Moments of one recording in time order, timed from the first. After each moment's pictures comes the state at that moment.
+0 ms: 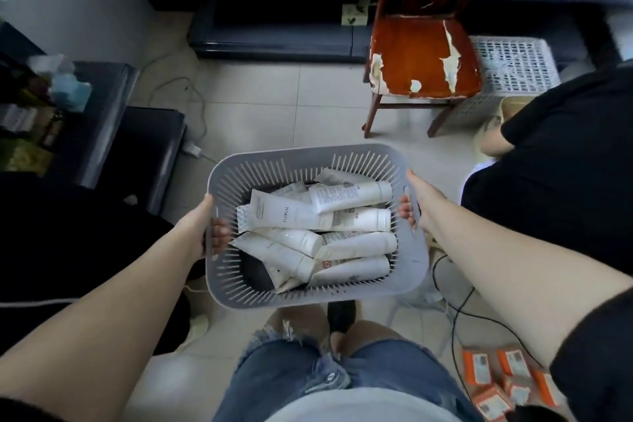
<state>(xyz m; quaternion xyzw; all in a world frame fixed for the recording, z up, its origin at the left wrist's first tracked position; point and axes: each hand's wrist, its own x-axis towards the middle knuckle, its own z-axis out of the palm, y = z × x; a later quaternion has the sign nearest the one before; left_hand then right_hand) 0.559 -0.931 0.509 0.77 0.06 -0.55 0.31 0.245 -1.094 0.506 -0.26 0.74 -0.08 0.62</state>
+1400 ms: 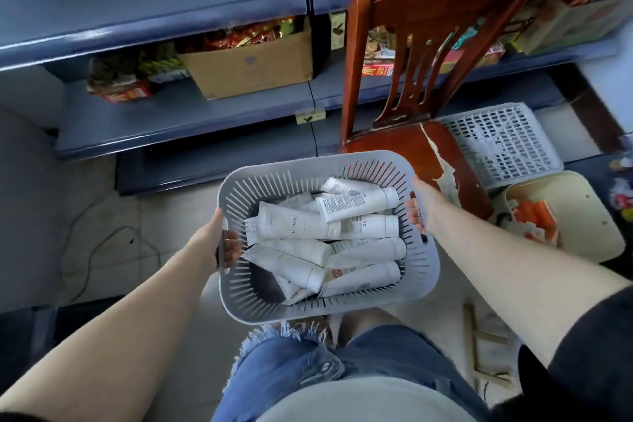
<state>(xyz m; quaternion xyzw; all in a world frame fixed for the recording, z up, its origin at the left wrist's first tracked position) 0.723 -1.552 0.489 0.78 -0.02 -0.58 0.22 0.387 -1.630 0.498 -0.15 0.79 -0.15 0.57</state>
